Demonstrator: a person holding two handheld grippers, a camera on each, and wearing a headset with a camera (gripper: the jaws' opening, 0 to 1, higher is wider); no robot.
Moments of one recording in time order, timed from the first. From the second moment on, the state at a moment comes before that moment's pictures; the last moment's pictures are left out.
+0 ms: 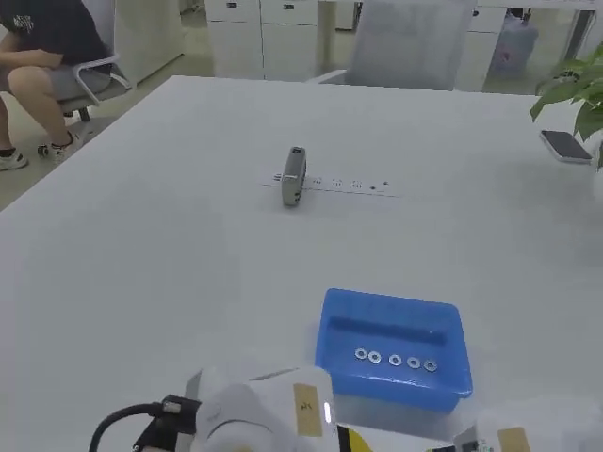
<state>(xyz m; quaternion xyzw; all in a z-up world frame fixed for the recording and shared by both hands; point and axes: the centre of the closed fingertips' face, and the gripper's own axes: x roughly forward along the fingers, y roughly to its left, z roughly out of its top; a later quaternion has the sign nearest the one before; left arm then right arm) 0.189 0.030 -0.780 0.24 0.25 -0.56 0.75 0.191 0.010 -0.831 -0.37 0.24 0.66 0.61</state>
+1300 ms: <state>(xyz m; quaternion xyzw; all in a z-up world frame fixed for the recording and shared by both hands) 0.187 0.022 -0.773 0.29 0.22 -0.58 0.73 0.194 0.007 -0.838 -0.37 0.24 0.65 0.62</state>
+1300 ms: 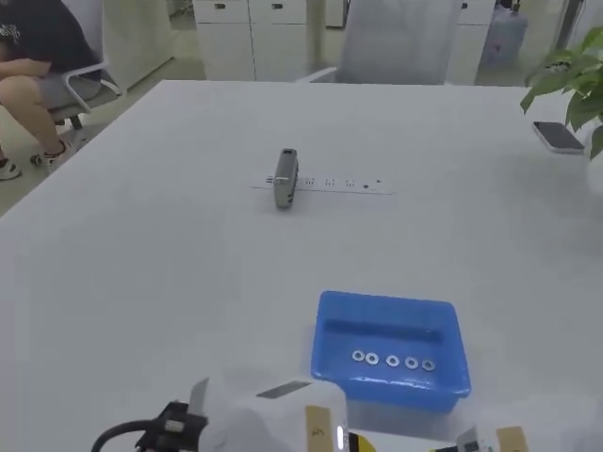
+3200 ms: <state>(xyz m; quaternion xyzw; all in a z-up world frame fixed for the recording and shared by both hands) 0.205 0.074 -0.865 0.39 0.47 -0.54 0.57 0.228 -0.060 -0.754 -0.11 0.21 0.44 0.87</state>
